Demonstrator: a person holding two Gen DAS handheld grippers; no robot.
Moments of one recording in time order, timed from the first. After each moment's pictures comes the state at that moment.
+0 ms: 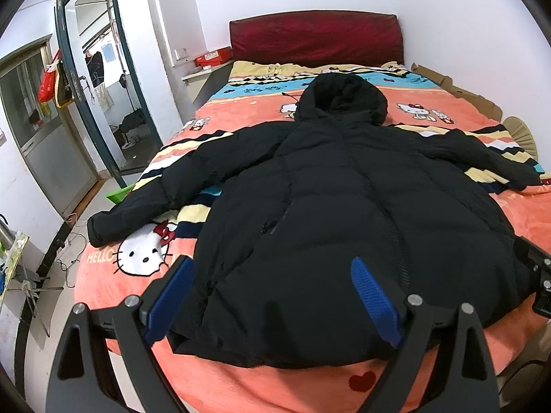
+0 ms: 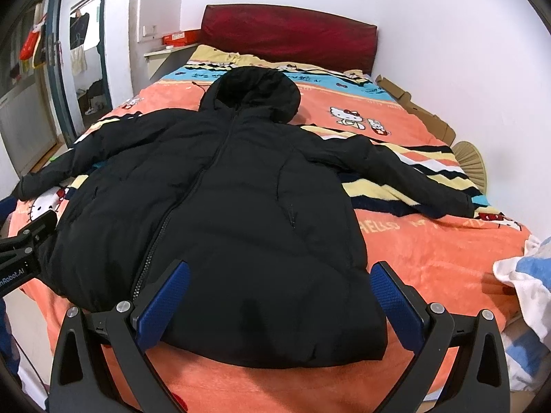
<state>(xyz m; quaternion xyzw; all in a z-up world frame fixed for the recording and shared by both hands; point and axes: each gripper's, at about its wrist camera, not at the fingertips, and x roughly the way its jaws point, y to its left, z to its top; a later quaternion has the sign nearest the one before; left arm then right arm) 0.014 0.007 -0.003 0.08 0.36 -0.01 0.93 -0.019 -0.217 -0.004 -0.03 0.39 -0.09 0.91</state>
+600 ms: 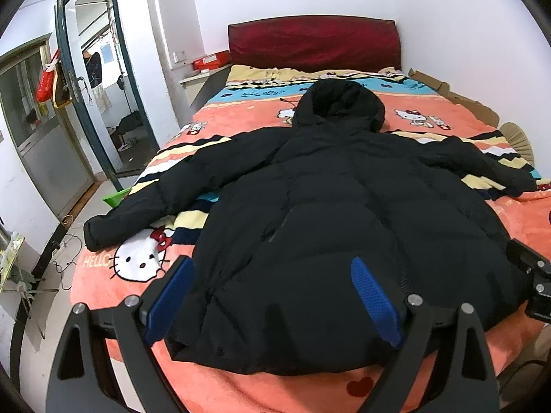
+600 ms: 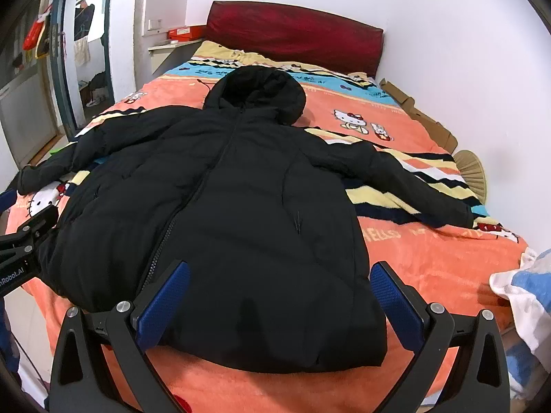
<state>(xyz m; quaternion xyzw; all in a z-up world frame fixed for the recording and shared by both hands) 0.018 0.007 0.004 0.07 0.36 -0.02 0.93 -0.013 -0.208 0.004 -0.05 0.40 -0.09 0.91</state>
